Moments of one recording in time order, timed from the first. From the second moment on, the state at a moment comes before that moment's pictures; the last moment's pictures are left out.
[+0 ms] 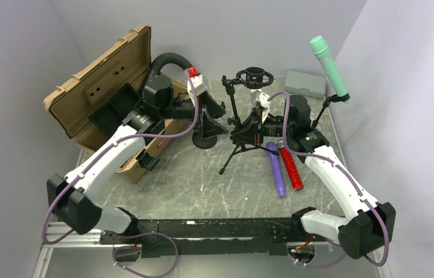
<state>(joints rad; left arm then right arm) -0.57 1.41 1.33 0.00 1.01 -0.23 0.37 1.14 1.01 -0.13 -1.06 -0.11</state>
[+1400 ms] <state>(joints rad) -0.81 1.38 1.46 -0.41 0.45 0.52 0.33 1.14 0.95 -0.04 -1.08 -0.03</state>
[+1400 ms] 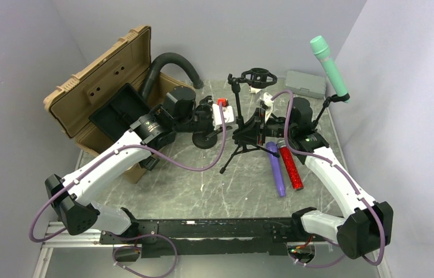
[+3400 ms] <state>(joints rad) -0.58 1.22 1.42 -0.27 0.72 0.15 0.32 1.09 0.93 -0.13 -1.07 -0.14</state>
